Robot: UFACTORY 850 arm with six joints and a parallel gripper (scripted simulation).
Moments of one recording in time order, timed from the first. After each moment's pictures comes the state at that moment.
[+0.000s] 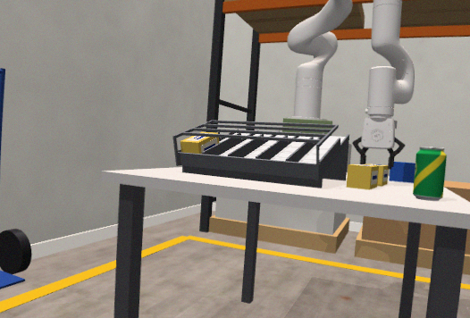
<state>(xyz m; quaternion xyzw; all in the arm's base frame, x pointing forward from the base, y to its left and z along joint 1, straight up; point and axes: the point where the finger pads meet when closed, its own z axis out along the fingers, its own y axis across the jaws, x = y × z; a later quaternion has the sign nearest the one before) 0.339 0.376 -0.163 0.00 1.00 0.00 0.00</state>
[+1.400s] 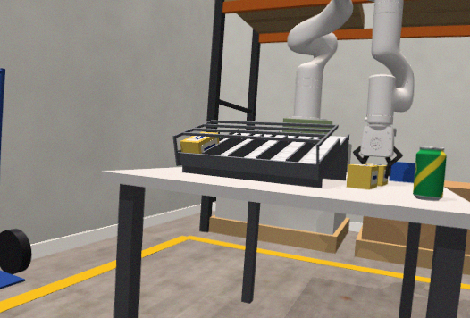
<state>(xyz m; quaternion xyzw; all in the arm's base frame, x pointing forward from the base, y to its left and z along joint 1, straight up) 0.339 0.375 -0.190 0.00 1.00 0.00 0.00</state>
